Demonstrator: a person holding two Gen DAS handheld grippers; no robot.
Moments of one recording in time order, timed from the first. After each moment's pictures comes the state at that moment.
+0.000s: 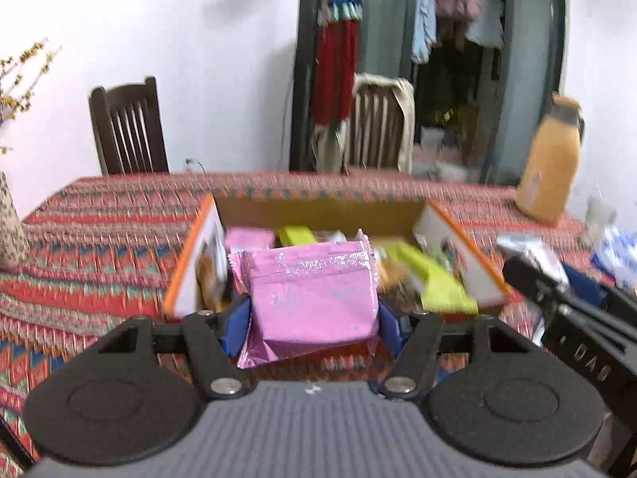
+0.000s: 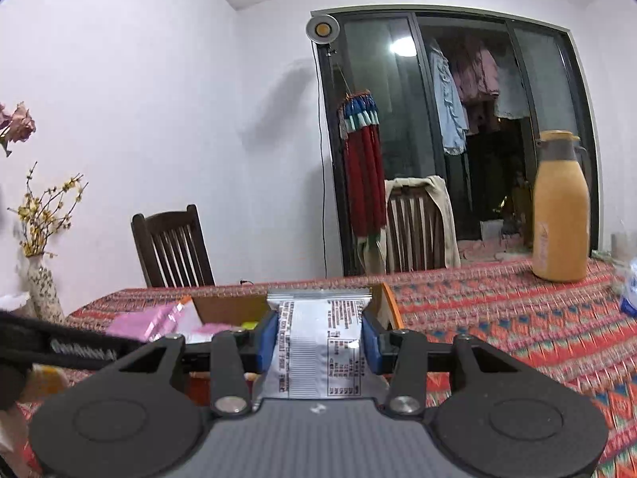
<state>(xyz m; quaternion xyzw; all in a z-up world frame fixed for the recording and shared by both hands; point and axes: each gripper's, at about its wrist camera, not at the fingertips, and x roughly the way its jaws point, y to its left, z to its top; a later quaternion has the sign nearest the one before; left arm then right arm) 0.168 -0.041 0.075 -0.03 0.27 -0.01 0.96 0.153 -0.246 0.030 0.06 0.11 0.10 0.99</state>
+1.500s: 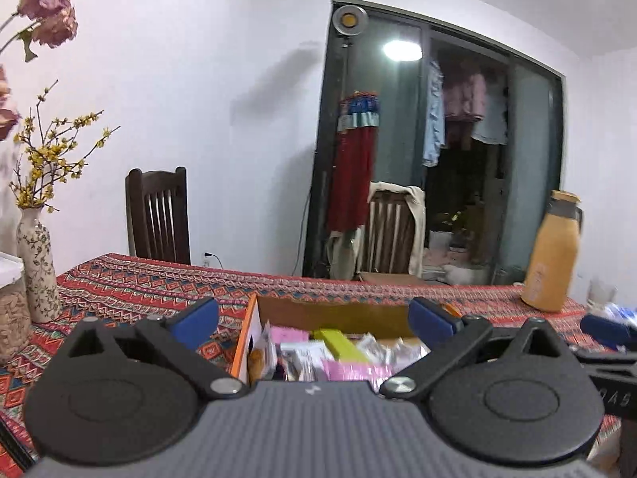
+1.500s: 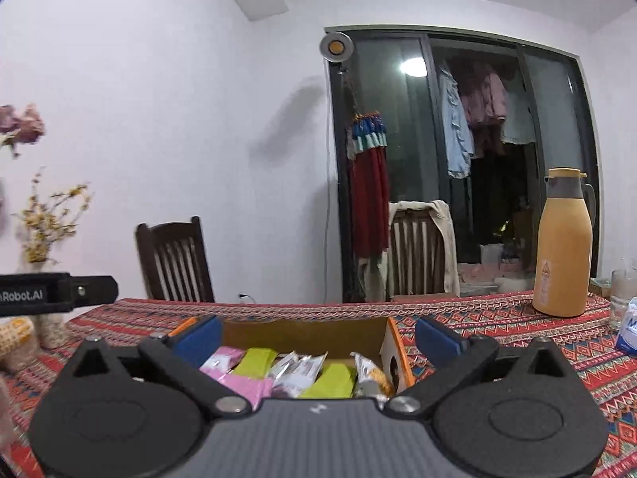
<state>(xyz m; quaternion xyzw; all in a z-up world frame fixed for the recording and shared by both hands) 0.105 0.000 0.096 -0.04 0.11 0.00 0.99 0.137 -0.235 0.053 0.04 0.08 0.11 0.99</state>
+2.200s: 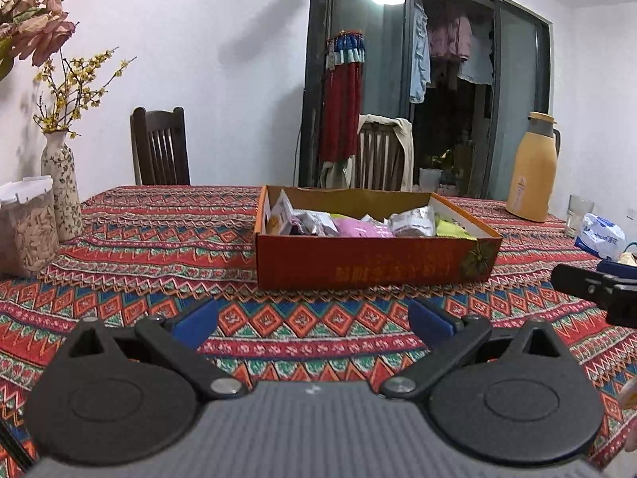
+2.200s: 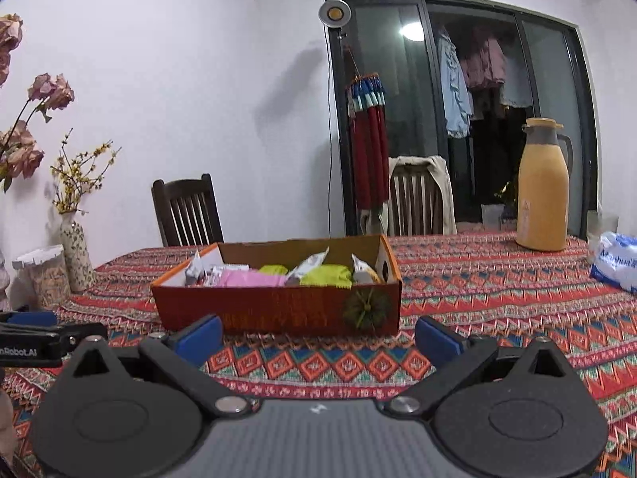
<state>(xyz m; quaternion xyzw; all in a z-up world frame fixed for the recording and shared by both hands) 0.015 0.014 0.024 -0.02 0.20 -0.02 0.98 0.041 -0.252 0.007 0.04 0.15 0.11 0.98</state>
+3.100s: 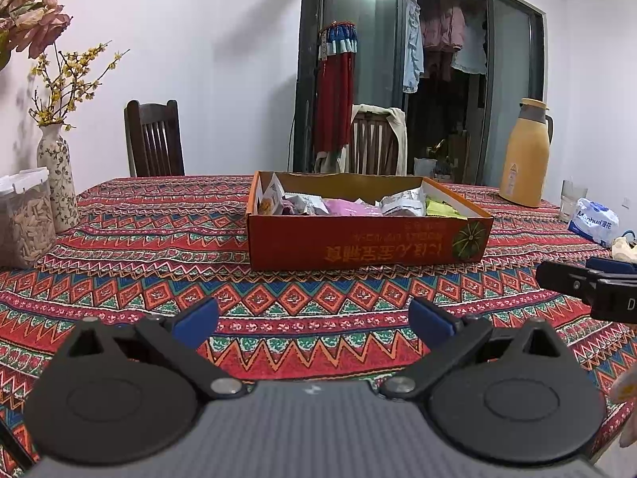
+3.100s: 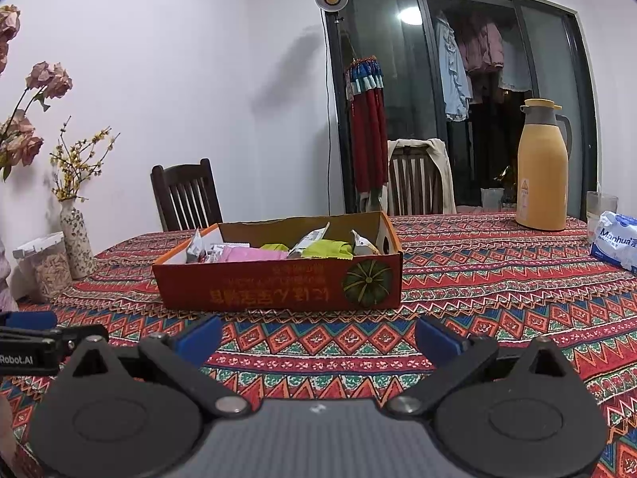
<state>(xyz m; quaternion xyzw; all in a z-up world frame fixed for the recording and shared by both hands) 0.008 0.008 0.016 -0.02 0.21 -0.03 0.98 0.036 -0.247 -0.004 0.04 0.17 0.11 0.98</state>
